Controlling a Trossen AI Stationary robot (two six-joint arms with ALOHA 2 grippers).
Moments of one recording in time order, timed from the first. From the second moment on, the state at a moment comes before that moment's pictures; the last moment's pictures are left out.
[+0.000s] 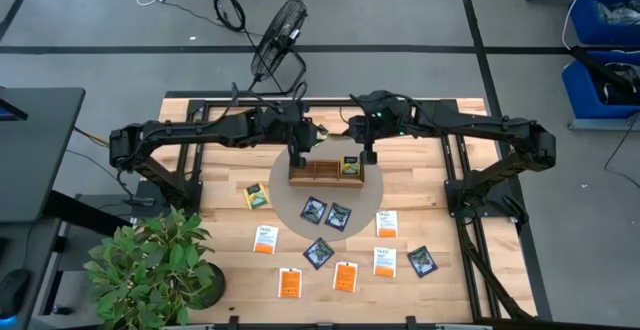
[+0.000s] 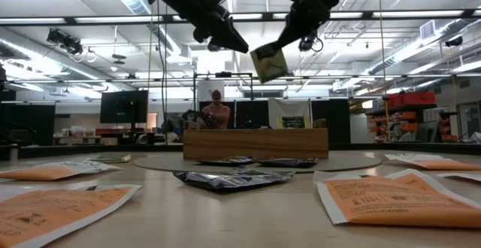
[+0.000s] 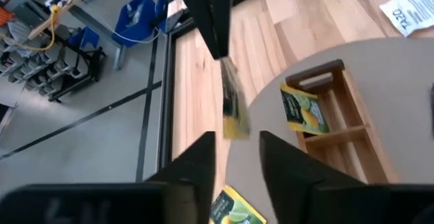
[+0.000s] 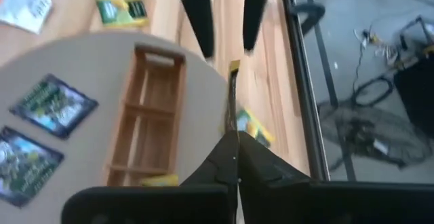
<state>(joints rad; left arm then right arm) 0.25 1.54 1.19 -0.17 -0.08 0.62 -0.30 1.43 1.23 -0.54 -0.01 -0.44</state>
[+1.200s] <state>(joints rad) 0.26 1.54 1.19 -0.29 -0.16 0.58 -0.39 1.09 0.53 0.09 -0.30 -0.15</state>
